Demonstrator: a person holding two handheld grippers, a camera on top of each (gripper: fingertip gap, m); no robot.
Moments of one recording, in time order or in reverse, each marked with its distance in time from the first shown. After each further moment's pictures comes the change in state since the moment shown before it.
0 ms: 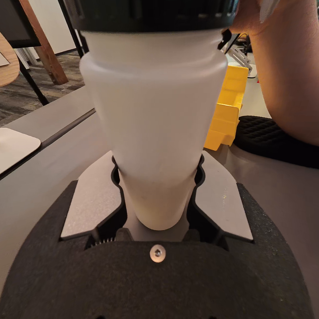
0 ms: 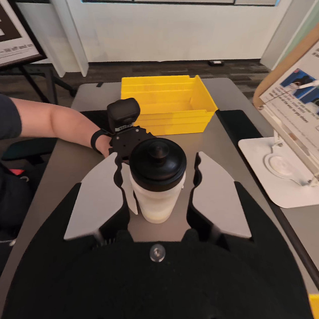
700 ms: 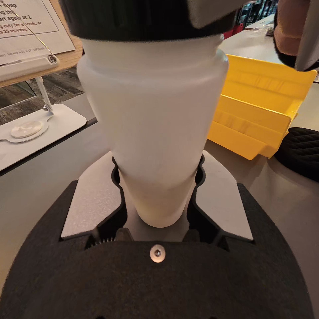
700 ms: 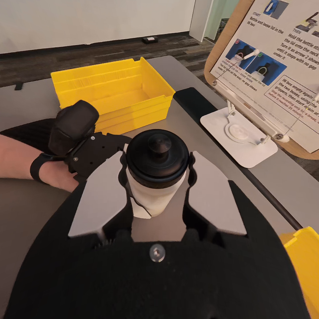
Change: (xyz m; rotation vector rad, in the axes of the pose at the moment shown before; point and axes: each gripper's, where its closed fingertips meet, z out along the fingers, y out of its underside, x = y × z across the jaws) left arm -0.032 0.004 -0.011 -0.037 -0.267 -0.067; right arm 0.021 0.007 0.027 -0.094 0.389 0.112
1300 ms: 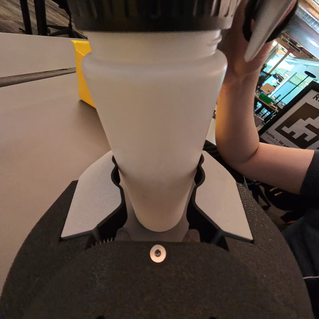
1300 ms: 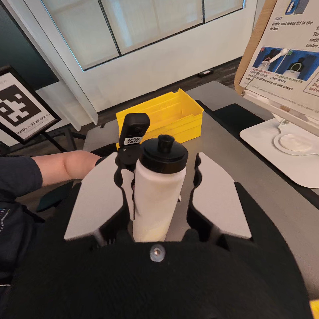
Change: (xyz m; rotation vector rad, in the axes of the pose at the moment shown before) left arm 0.038 -0.006 -0.007 -0.020 0.518 -0.343; right arm 0.027 -0.008 -0.025 0.188 -0.379 0.232
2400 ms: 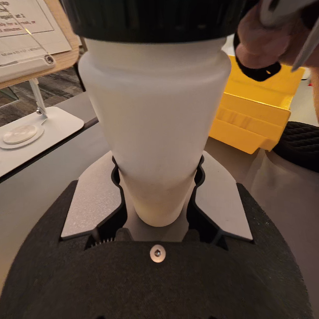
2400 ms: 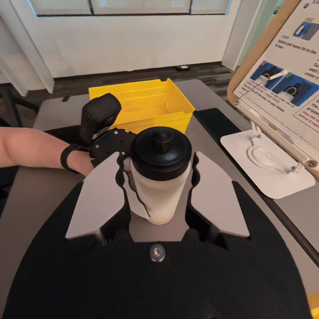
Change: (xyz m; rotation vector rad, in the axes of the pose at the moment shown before) left arm -0.047 -0.010 -0.021 0.003 -0.435 0.355; right arm -0.010 0.015 0.038 -0.081 0.152 -0.255
